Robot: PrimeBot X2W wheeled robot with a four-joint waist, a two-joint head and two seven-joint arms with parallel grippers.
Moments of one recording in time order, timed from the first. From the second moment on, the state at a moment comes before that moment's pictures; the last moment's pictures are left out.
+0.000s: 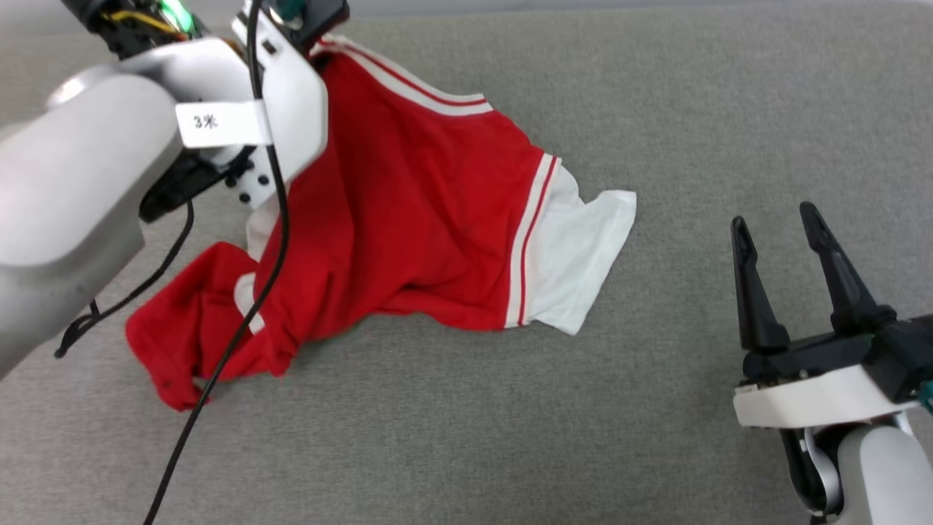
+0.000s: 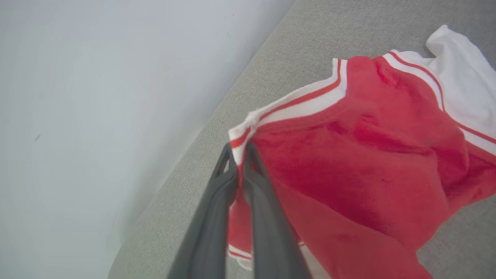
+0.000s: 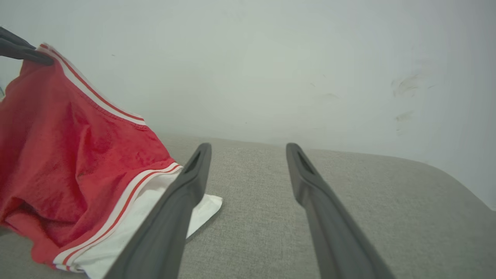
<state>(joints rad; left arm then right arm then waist) -1.38 0.72 -1.23 0.25 -0.77 -0.09 0.46 -0.18 -0.10 0.01 -0.04 0.09 0.13 -0.25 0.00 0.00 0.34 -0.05</state>
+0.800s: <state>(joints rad) -1.33 0.59 -1.27 0.74 -0.82 -0.13 0.37 -0.26 -0.10 0.03 -0.06 0.08 0.13 -0.26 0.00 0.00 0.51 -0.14</state>
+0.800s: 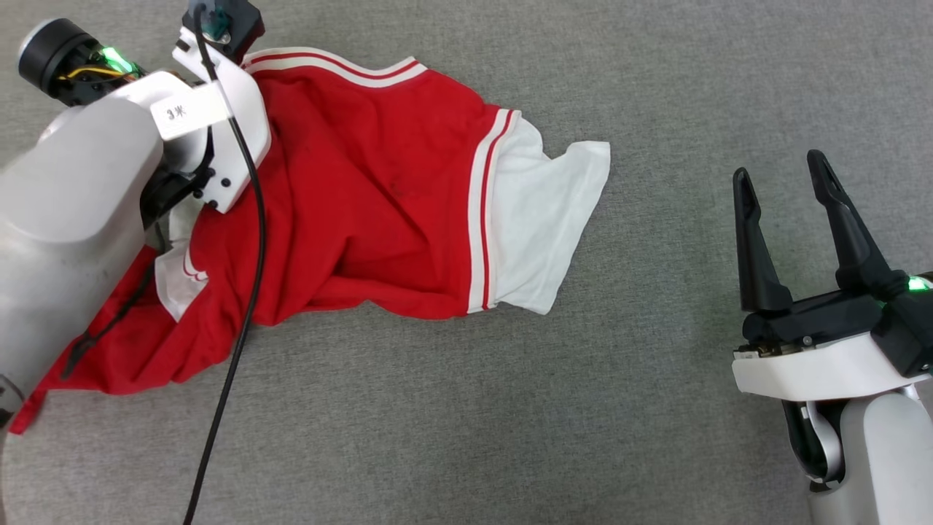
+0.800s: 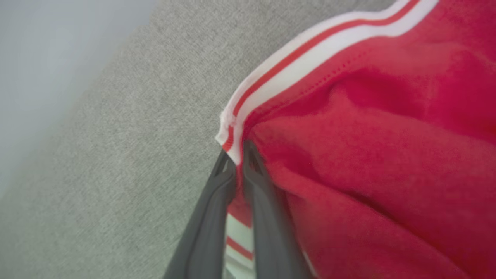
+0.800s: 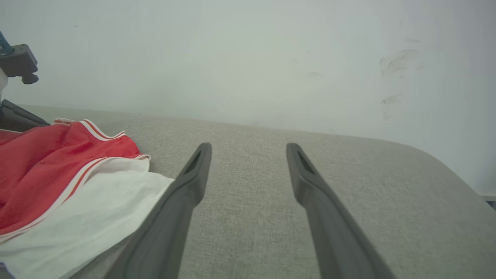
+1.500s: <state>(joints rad) -1.11 0.58 -1.12 0.62 -0.76 0.20 -0.26 -0.28 -0.26 0.00 -0.10 0.10 0.13 -0.15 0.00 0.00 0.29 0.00</state>
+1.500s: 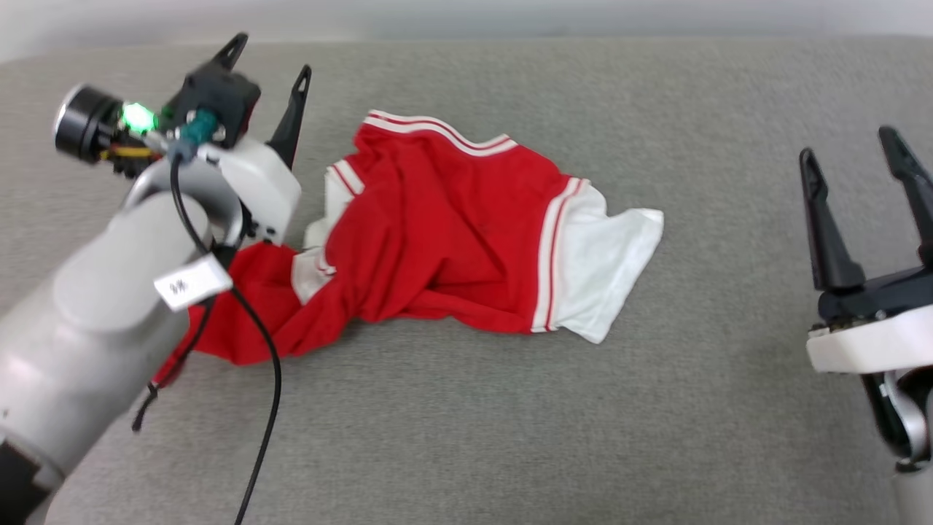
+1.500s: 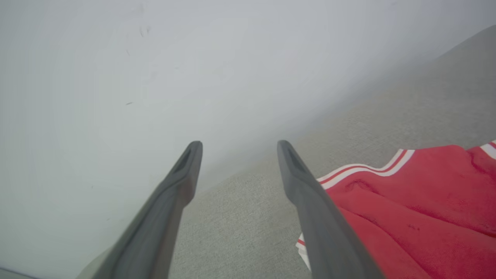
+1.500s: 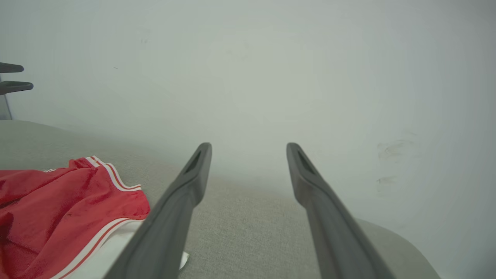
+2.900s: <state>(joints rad) -0.22 0.25 -0.30 -0.03 -0.22 0.36 -0.26 -0.85 -0.72 0.84 0.34 0.67 0.13 0.79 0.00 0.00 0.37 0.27</state>
